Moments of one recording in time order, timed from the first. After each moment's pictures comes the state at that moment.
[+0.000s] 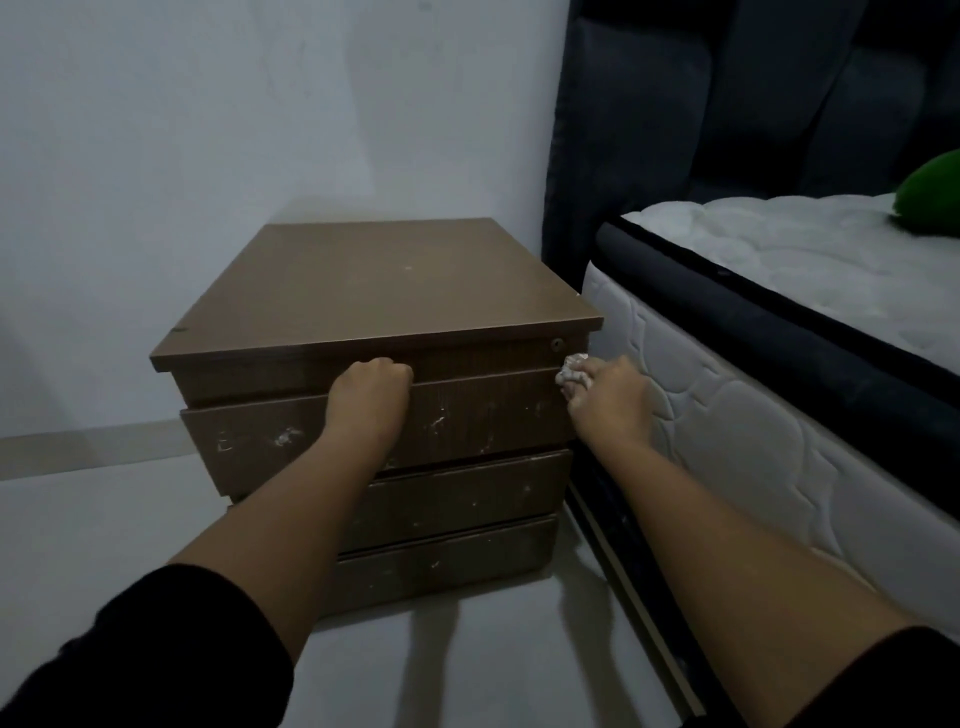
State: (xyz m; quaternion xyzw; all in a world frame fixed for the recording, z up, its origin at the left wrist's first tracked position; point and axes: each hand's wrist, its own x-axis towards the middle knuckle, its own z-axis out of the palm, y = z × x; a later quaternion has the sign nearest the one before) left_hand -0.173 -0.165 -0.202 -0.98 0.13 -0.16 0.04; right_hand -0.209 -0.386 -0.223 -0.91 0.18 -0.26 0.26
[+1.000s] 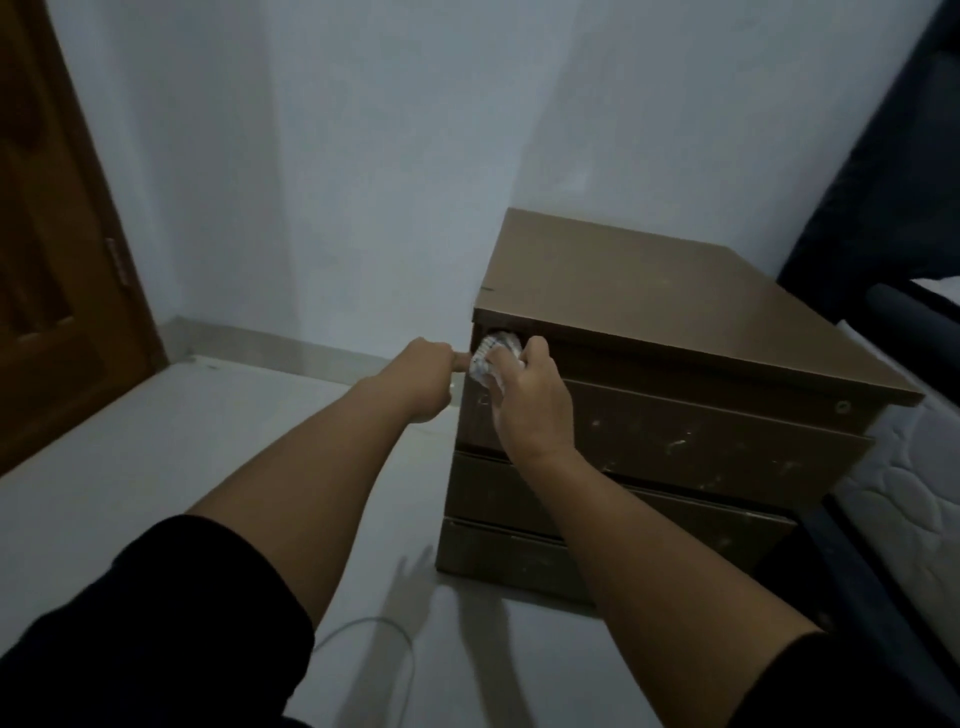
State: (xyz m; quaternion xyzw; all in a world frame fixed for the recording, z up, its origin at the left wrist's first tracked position) left_hand -0.186 0.057 -0.207 -0.99 0.05 -0.03 -0.13; right_hand -0.182 -0.079 -0.238 -0.92 -0.19 -0.29 0.16
